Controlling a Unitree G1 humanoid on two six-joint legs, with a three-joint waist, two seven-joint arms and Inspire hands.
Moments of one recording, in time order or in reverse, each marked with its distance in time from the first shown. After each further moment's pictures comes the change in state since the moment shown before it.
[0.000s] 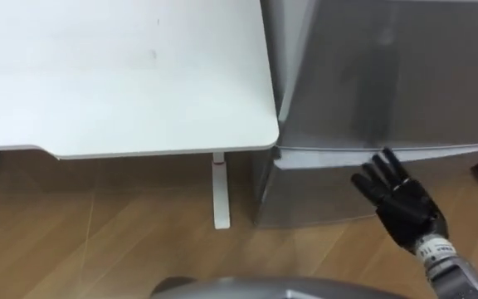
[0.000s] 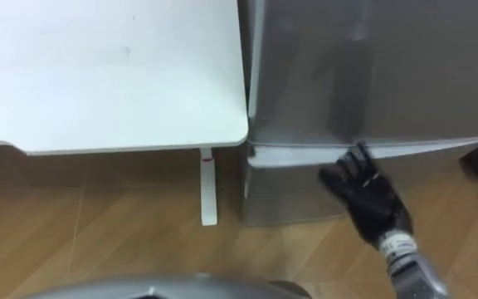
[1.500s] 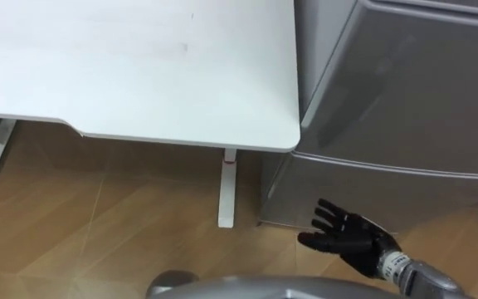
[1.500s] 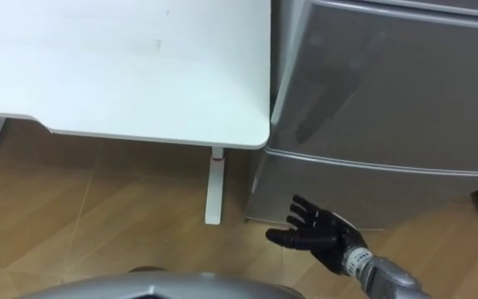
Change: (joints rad) left arm -0.015 -0.035 0.008 -0.002 -0.004 0.027 0.028; right arm -0.048 0.028 0.089 0.131 -0.370 0.062 -0.056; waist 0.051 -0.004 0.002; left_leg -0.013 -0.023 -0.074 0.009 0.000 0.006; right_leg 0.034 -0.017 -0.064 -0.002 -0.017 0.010
